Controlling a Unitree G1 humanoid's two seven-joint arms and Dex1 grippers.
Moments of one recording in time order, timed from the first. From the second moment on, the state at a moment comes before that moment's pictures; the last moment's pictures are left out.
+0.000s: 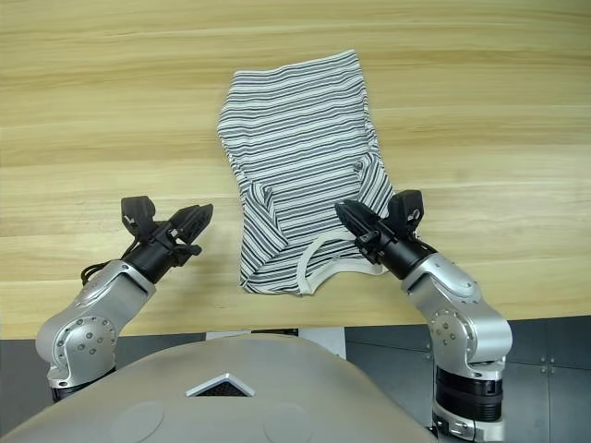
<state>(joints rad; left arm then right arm) 0.42 0.13 0.10 -0.67 -0.72 0.90 -0.10 0.37 -0.40 -0.15 -0.55 0.67 0.69 0.49</state>
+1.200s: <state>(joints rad) 0.18 0.83 -0.58 -0.48 -0.07 0.34 -0.72 0.00 -0.59 -0.18 -0.08 0.37 0.26 0.69</state>
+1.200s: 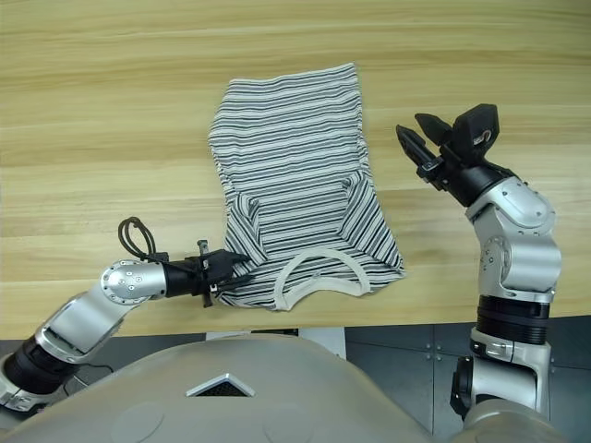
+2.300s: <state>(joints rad) 0.05 0.76 -0.40 -0.26 0.05 0.30 -0.73 -0.10 -0.97 0.25 0.54 -0.67 -1.61 0.63</state>
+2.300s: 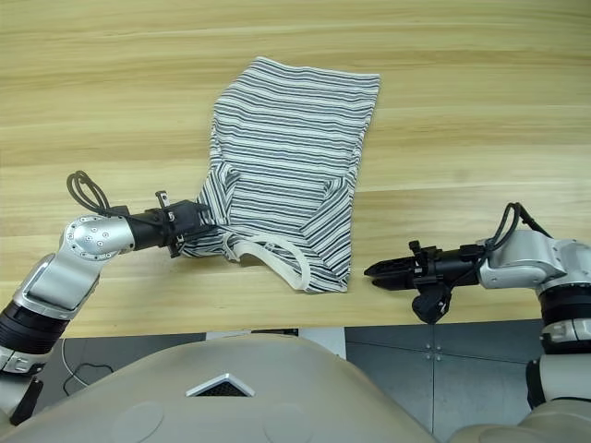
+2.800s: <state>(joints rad) 0.07 0.74 -0.39 -0.28 0.06 0.31 -0.74 -0.08 -0.93 0.41 0.35 -0.54 -1.36 0.57</state>
